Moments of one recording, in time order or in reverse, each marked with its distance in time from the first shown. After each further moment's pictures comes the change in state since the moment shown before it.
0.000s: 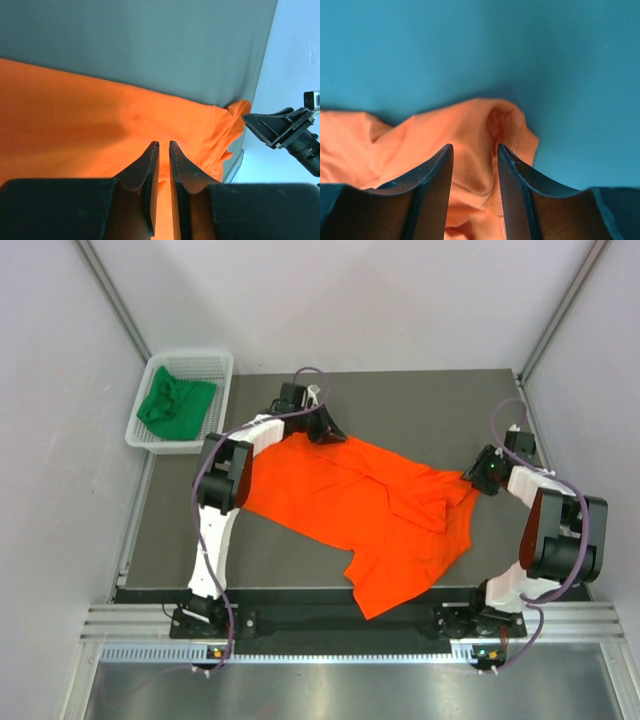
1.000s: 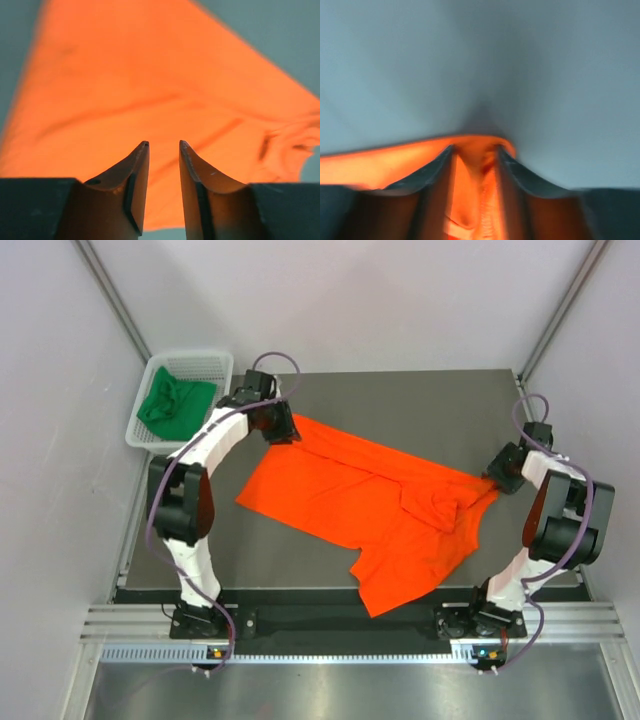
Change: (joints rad) left arm 0.081 -0.369 -0.135 -0.398 -0.367 0.271; right arm -0.108 0.140 0.139 -0.099 0.122 0.003
